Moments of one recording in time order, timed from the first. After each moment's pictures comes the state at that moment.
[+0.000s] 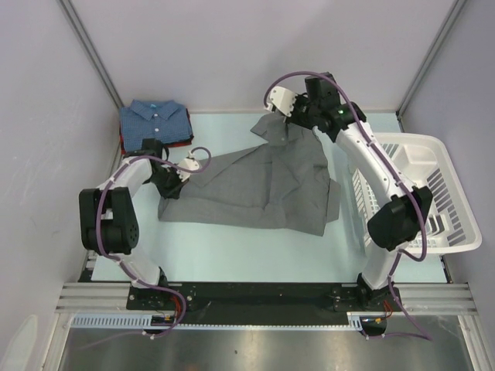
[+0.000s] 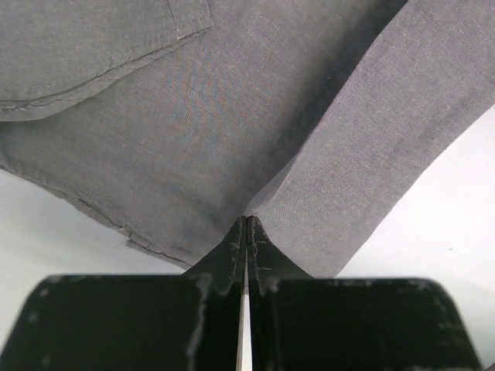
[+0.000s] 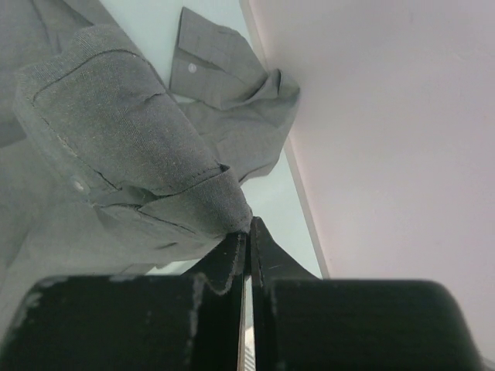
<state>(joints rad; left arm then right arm) 0.04 1.69 1.16 -0.82 0.39 1.05 0.43 1.79 1.92 -0.72 -0.09 -0.95</state>
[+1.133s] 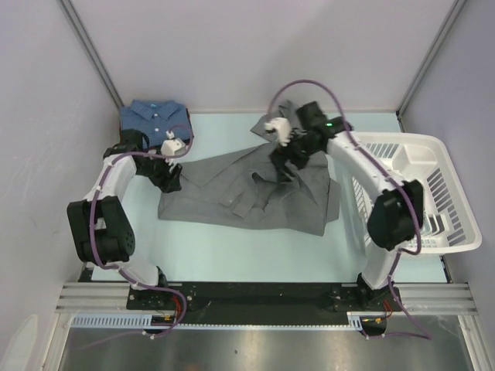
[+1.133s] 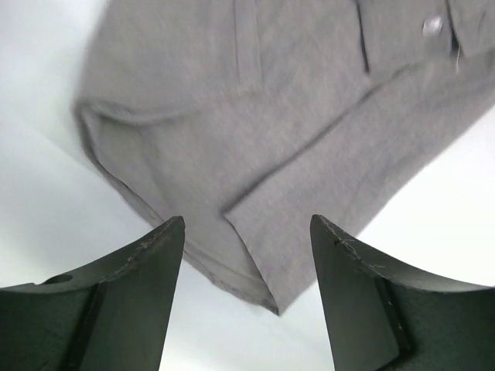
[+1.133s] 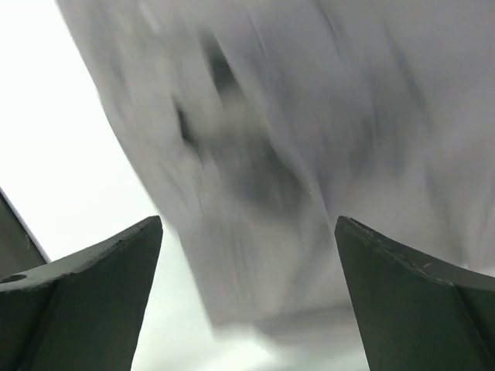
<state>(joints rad) 0.15 1.62 1.24 -0.81 0.61 0.88 0.49 1.83 1.74 -0.92 -0.45 -0.45</state>
